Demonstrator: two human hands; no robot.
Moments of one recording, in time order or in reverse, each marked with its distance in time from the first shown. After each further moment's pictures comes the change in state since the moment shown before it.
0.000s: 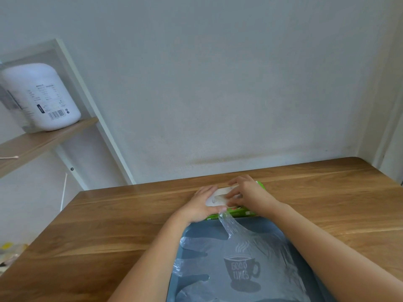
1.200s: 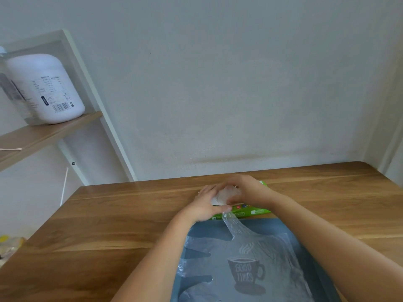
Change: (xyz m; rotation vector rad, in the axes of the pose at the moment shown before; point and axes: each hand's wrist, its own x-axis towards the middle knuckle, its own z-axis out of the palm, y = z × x) left_hand 0.010 -0.006 0.004 0.000 0.064 0.073; right_hand 0.020 -0.014 -0.010 0.076 -0.151 -0.055
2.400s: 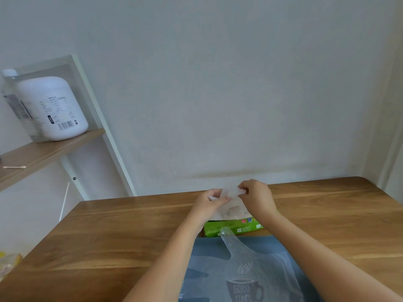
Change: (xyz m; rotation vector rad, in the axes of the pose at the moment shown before) left_hand 0.012 0.032 -0.005 -0.633 0.254 -0.077; right_hand -0.007 -0.013 -0.008 -0.003 0.497 0.359
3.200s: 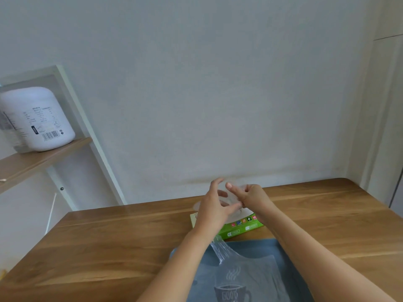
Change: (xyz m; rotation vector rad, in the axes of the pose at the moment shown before) left_hand -0.027 0.042 0.045 0.316 0.153 0.231; right_hand 0.011 0.021 -0.016 0.759 -0.199 0.270
